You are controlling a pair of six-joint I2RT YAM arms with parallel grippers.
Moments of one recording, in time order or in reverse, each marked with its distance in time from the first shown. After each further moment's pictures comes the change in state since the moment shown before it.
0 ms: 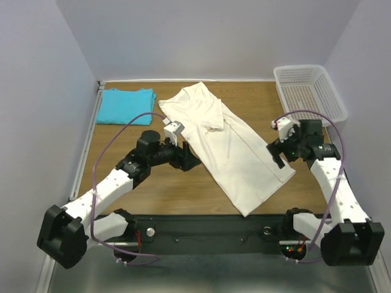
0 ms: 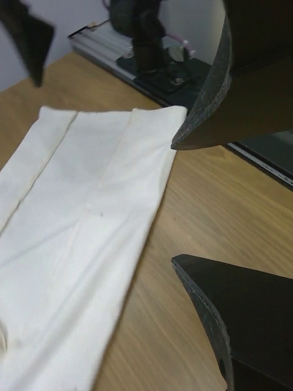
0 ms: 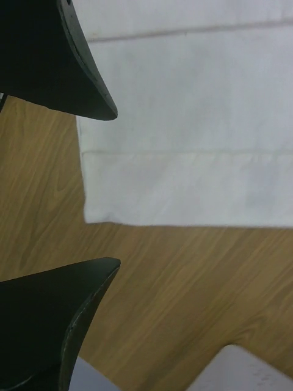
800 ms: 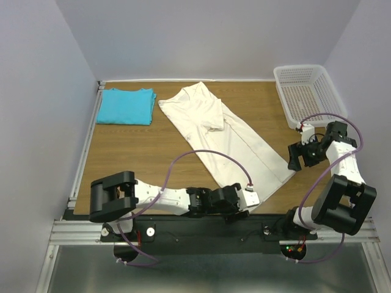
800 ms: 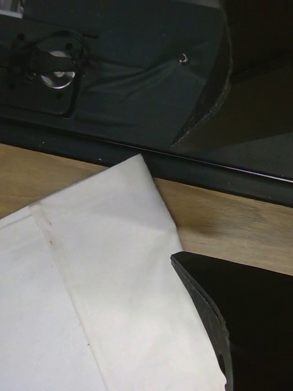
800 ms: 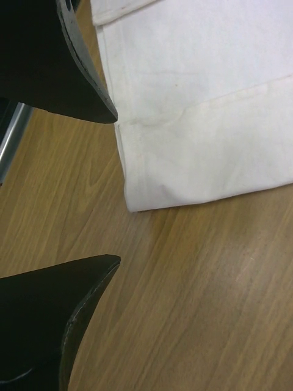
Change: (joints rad) left arm -0.942 0.534 0.182 0.151 -0.574 0.385; right arm -0.511 0.284 0.030 -0.109 -0.251 -0.147
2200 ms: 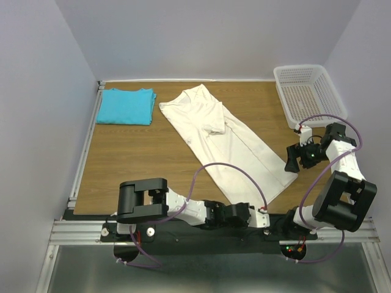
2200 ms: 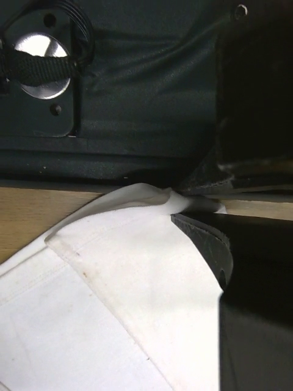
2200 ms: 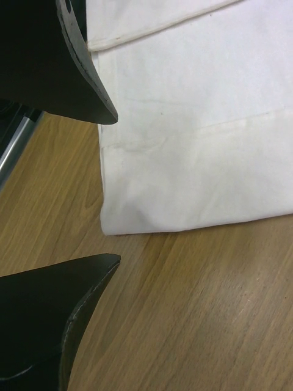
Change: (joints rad) left arm -0.117 0.269 0.076 0.166 -0.144 0.234; right arm -0.011 0.040 0.000 -0.063 -0.081 -0.036
